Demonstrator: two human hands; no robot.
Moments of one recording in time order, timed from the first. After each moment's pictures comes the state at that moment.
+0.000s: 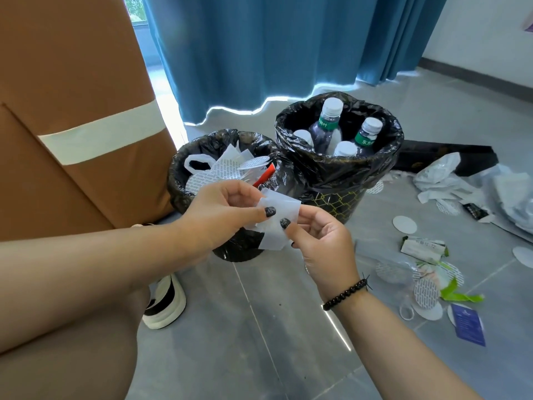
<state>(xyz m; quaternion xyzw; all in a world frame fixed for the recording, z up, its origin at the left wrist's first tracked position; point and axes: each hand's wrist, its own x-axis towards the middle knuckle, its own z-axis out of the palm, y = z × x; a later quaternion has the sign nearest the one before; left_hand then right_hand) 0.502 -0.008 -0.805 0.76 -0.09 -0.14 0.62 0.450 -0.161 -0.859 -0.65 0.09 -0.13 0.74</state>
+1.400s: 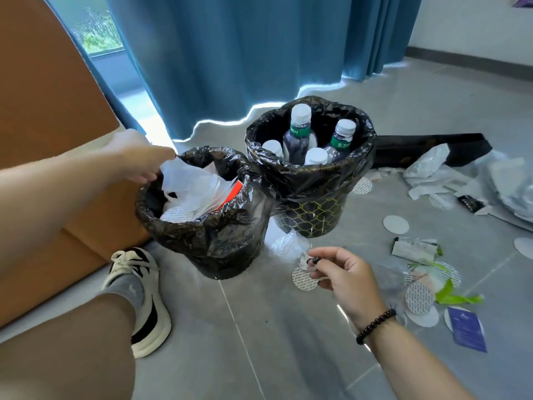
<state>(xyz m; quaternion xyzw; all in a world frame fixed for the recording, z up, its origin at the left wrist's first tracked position) 0.647 0.020 -0.752 0.97 0.11 -0.04 0.23 0.435 -0.243 -0.905 -0.63 0.23 -0.04 0.74</state>
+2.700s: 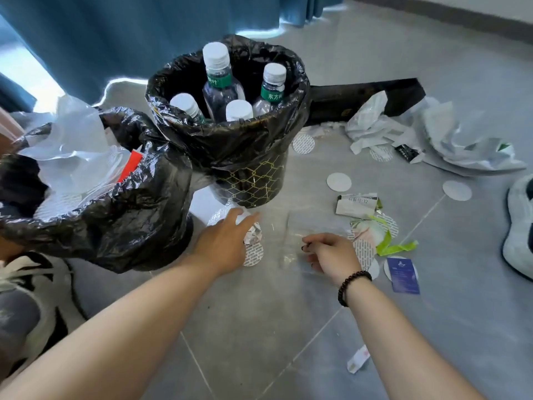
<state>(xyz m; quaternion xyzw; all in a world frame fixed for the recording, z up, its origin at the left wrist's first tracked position) 0.551 -0.152 -0.993 0.94 -0.32 -0.12 0.00 0.440 -0.331 -0.991 -0.64 0.40 0.00 0.66</state>
